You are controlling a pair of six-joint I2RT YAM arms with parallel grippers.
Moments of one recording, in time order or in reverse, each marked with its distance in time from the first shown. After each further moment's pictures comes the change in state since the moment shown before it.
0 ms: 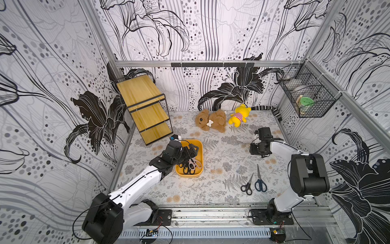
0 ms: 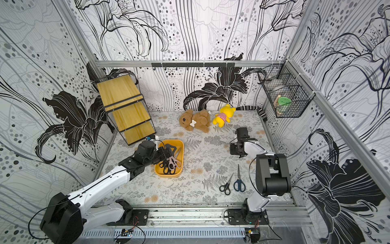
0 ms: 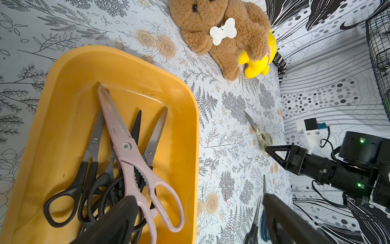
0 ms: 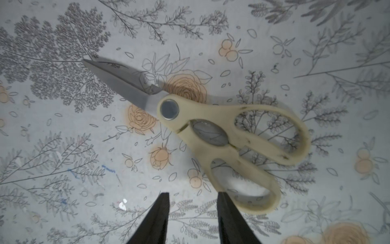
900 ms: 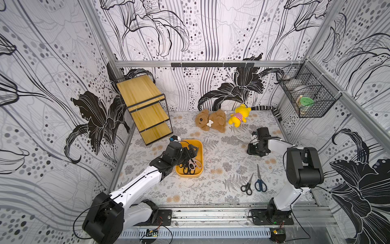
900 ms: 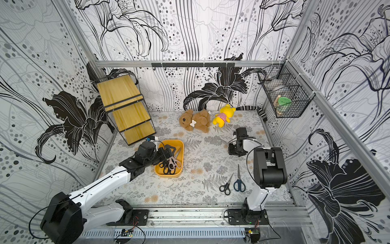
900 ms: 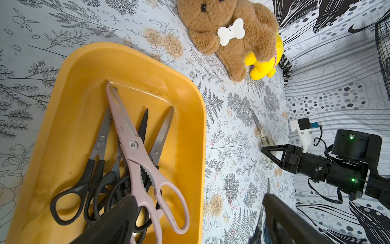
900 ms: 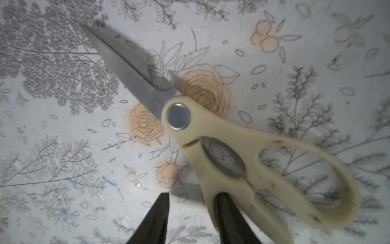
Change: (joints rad) left arm 0.000 0.006 -0.017 0.010 -0.019 -0.015; right arm -0.016 0.066 0.004 0.008 -0.117 0.013
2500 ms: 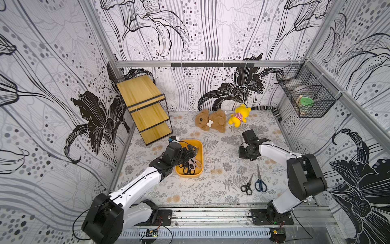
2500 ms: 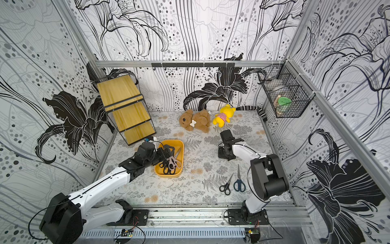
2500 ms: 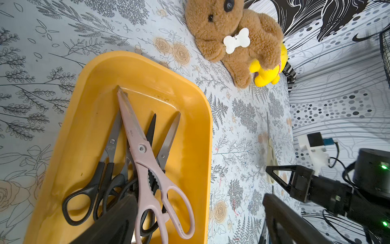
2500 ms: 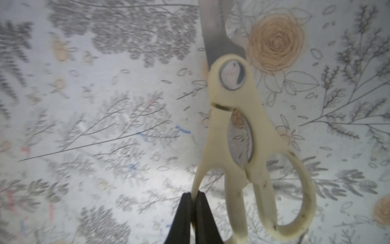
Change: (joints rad) left arm 0.000 -0.019 -0.016 0.003 -0.052 -0.006; right arm 0.303 -0.157 -0.014 -0.122 0.179 0.280
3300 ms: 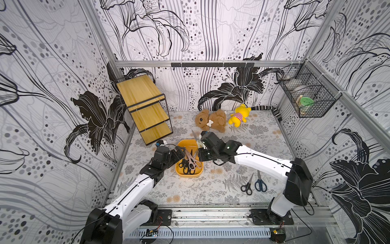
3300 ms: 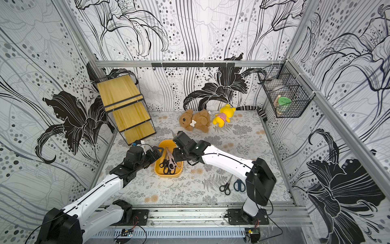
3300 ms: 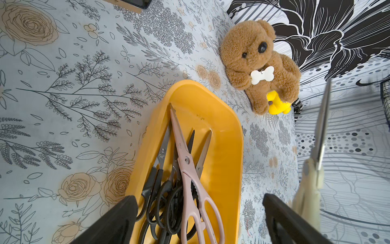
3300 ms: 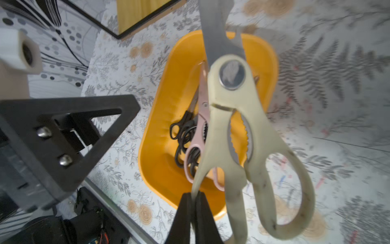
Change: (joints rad) left arm 0.198 -0.142 -0.154 0.039 0.067 -0.006; right arm 0.640 0.138 0.441 0.011 -0.044 0.306
